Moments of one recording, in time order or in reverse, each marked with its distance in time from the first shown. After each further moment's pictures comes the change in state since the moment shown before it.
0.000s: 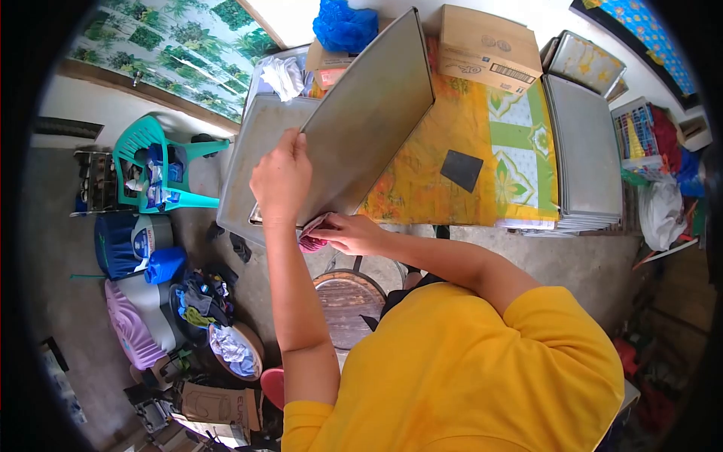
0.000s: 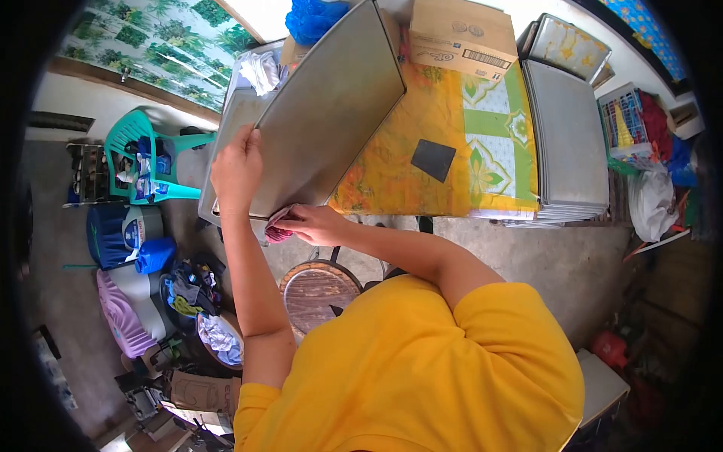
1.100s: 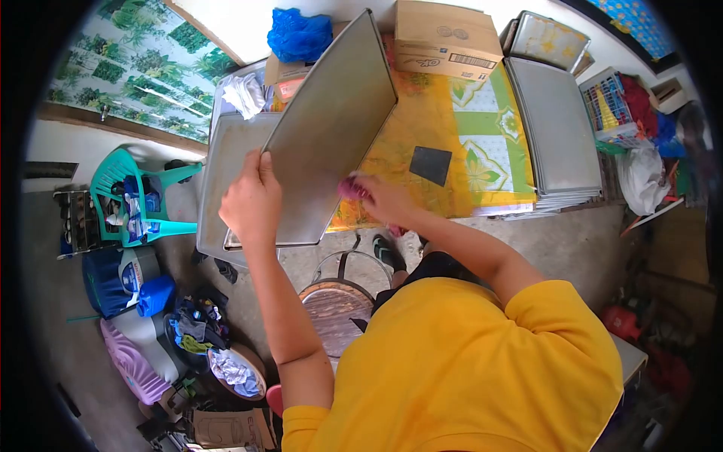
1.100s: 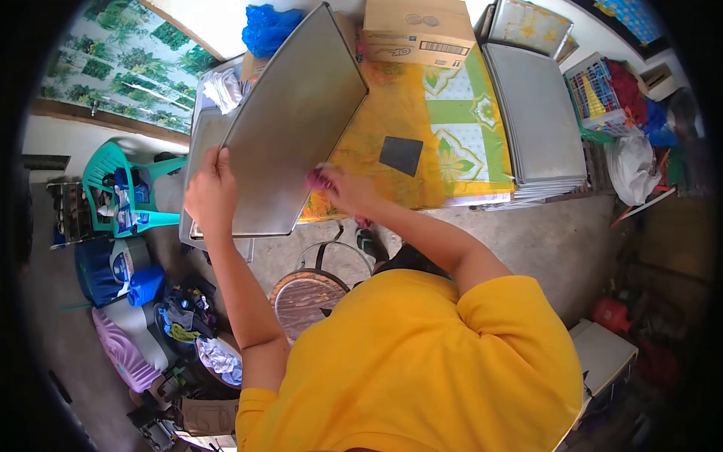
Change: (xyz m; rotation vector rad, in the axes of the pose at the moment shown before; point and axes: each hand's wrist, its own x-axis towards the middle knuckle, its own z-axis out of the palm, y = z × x) left_hand -0.008 0.008 0.007 0.133 0.092 0.013; right_hand -0.065 0.071 -0.072 -0.183 0.124 0.596
